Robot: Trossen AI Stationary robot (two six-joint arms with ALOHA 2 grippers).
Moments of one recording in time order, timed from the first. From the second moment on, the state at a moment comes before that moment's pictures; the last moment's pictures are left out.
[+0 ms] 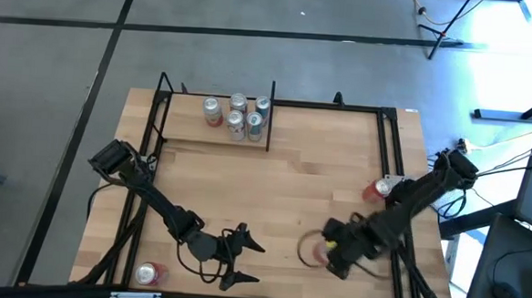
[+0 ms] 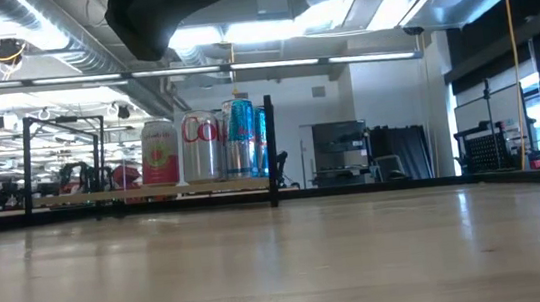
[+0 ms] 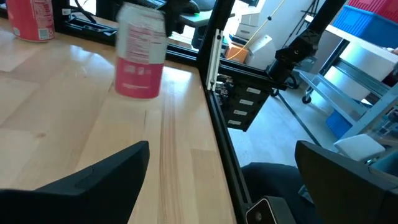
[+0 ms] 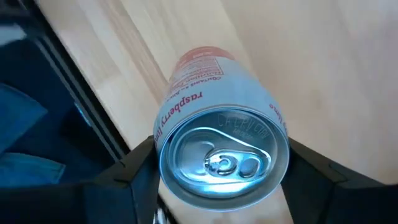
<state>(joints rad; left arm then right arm) -0.64 1.84 0.93 0.67 -0.41 -0.47 0.71 1.58 1.33 -1.12 -0.02 1.21</state>
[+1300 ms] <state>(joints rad) -0.65 1.84 0.93 0.64 -0.51 -0.47 0.32 1.77 1.53 -1.13 -0.06 0.67</state>
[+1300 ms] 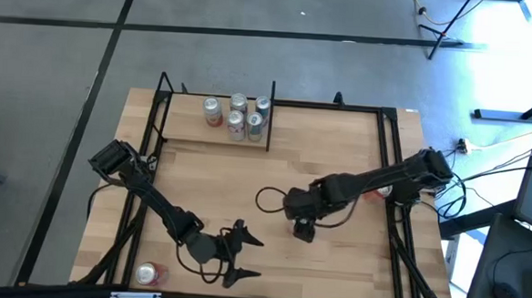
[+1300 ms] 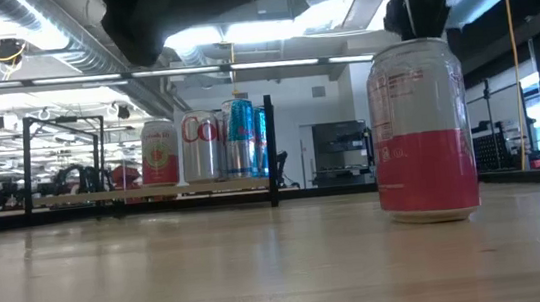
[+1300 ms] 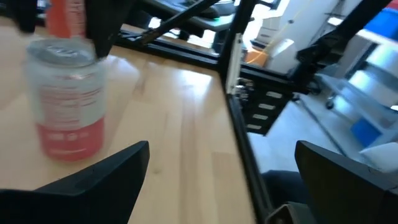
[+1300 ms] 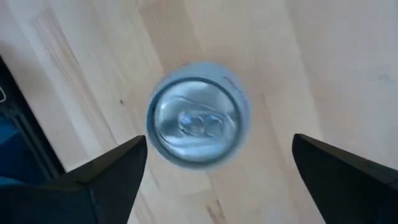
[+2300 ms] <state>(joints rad) -0.46 2.17 1.22 0.46 -0.87 -0.57 0.90 1.46 0.92 -0.83 0.94 1.16</state>
